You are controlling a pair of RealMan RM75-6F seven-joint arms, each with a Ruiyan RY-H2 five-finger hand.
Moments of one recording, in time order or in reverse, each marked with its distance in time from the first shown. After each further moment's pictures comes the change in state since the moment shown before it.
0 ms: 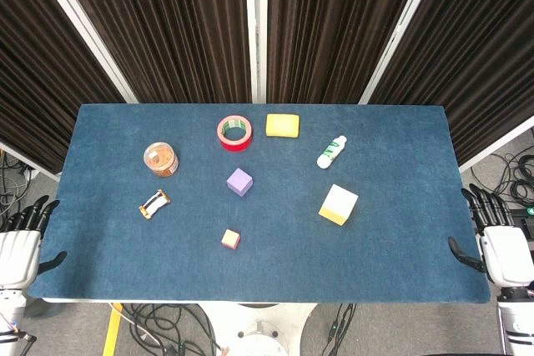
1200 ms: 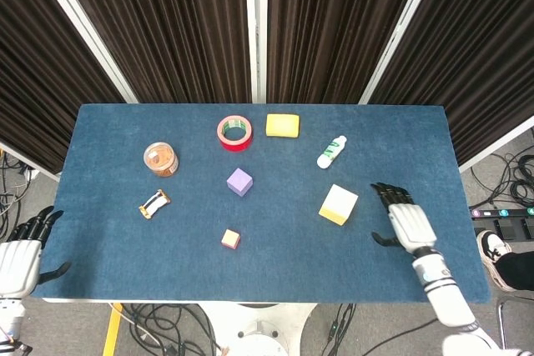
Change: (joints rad) left arm 0.023 -0.010 0.038 0.051 0.040 -0.011 -0.146; right arm 0.304 -0.214 0.095 -0.103 0.383 -0.500 -0.359
